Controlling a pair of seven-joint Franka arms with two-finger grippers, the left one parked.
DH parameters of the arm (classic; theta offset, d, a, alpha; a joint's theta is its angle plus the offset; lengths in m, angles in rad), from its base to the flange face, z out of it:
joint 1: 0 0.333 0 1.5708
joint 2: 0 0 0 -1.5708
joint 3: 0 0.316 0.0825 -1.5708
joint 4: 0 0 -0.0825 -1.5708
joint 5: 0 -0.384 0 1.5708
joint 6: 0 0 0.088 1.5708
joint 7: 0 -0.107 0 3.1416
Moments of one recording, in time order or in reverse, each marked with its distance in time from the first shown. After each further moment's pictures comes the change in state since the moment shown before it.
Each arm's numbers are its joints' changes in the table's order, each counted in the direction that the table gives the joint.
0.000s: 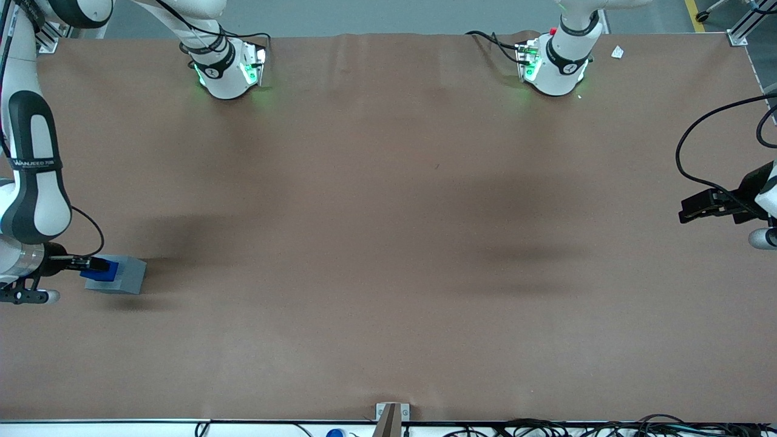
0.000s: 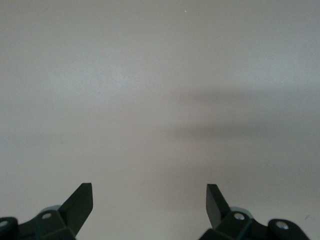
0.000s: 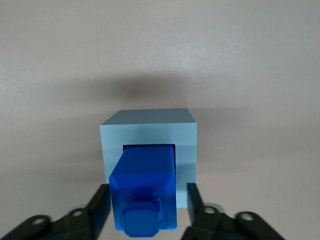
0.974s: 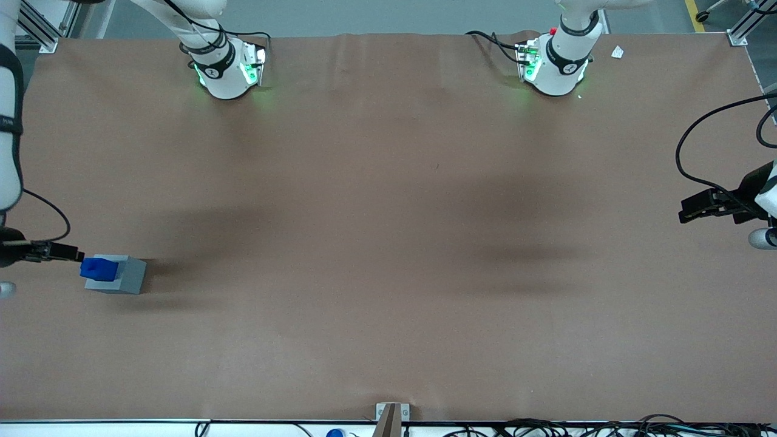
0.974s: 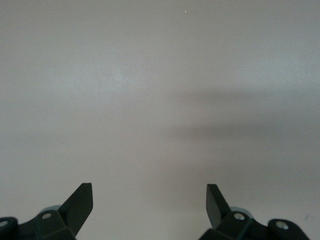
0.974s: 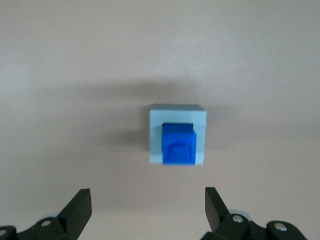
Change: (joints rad) arm 0.039 0.158 0.019 -0.142 -0.003 0.291 -0.002
